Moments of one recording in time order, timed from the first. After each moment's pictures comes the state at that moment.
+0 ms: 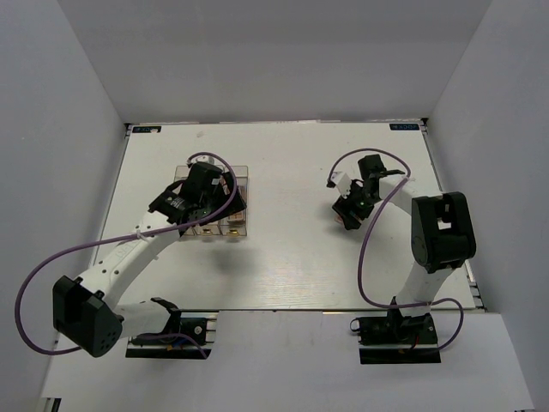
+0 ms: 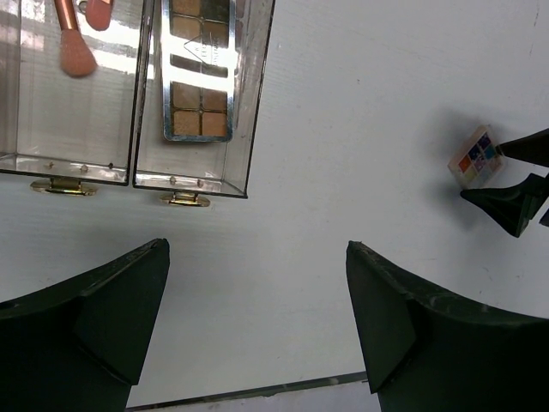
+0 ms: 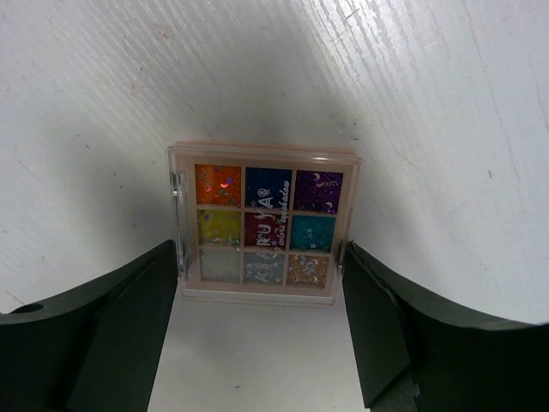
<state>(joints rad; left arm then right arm) -0.53 1.22 1.06 -0.66 -0.14 -0.76 0.21 1.79 1.10 -0.58 -0.31 -0.79</state>
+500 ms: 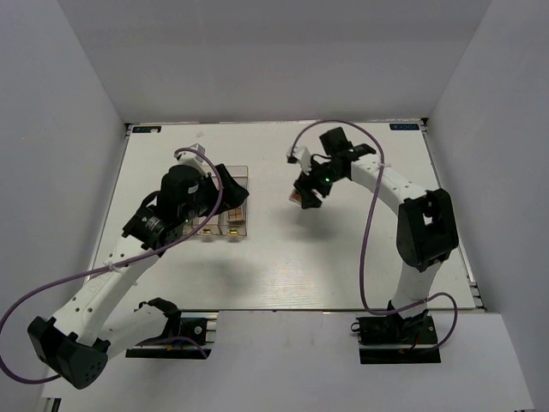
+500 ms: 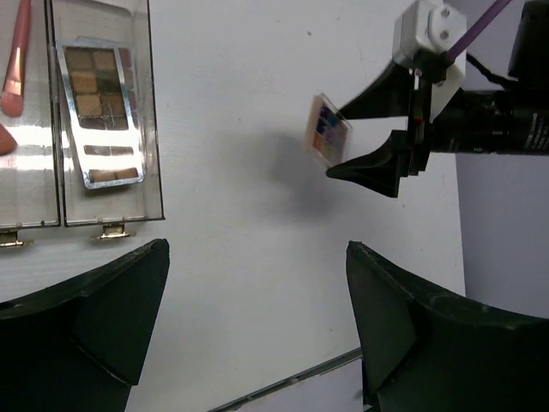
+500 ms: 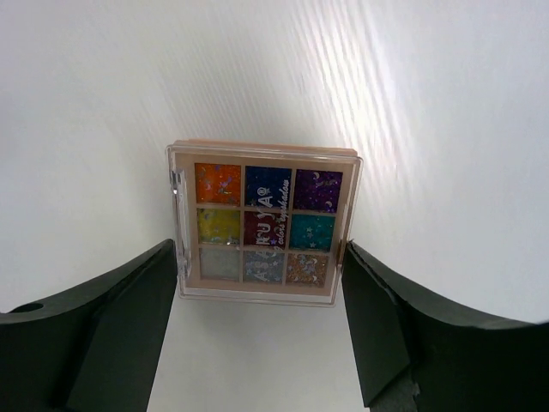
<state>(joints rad) -0.53 1.01 1.03 -0.52 -0.04 -0.71 0.43 1.83 1.41 -0.72 -0.49 -0.67</state>
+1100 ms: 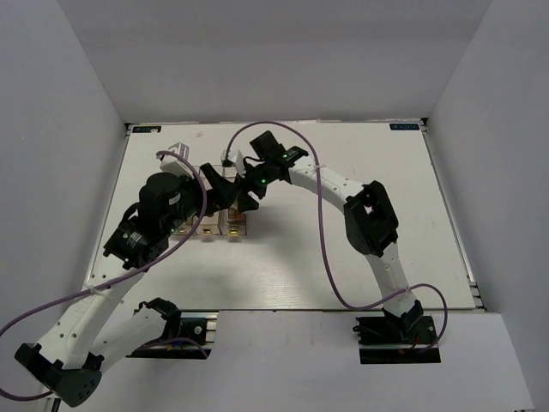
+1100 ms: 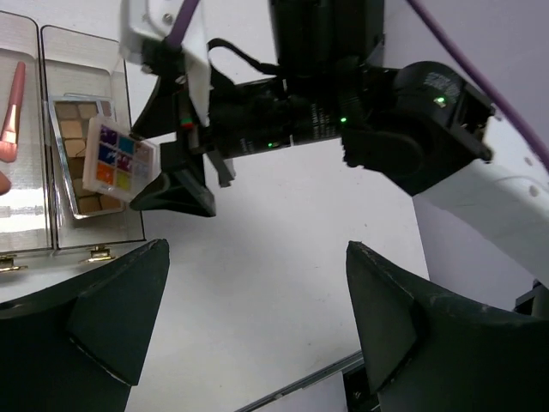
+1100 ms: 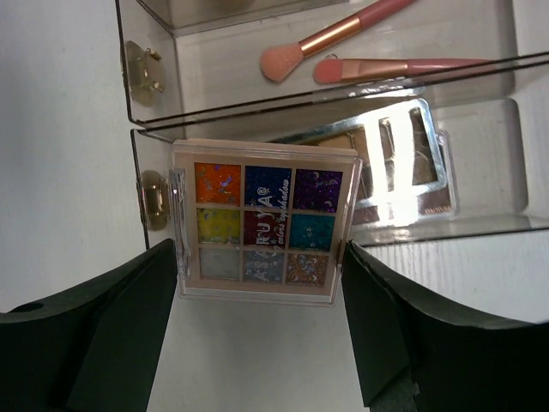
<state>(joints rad) -0.53 0.87 1.03 -0.49 -0.05 -0.69 0.75 2.21 1.94 -0.63 -0.62 -0.45</state>
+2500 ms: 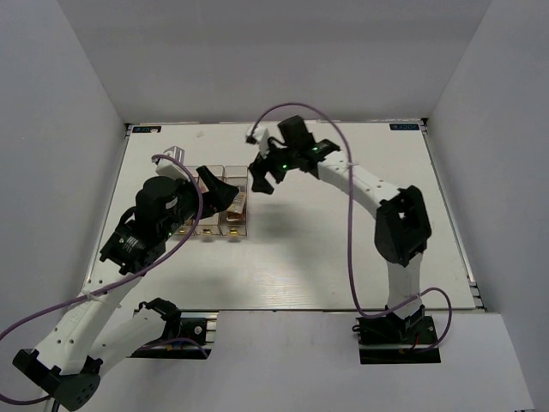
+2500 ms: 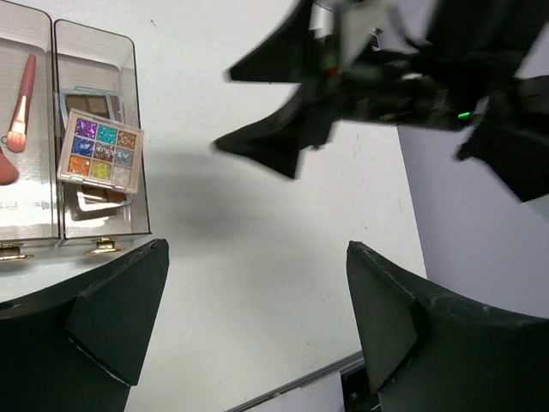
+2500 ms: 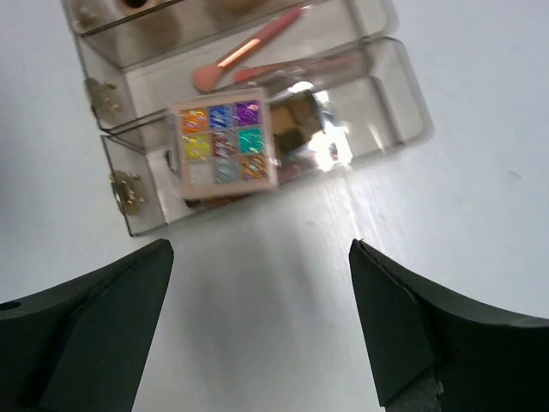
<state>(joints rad) -0.53 0.83 1.03 -0.52 -0.07 -0.71 0.70 2.02 1.77 -0.48 -0.52 -0.35</state>
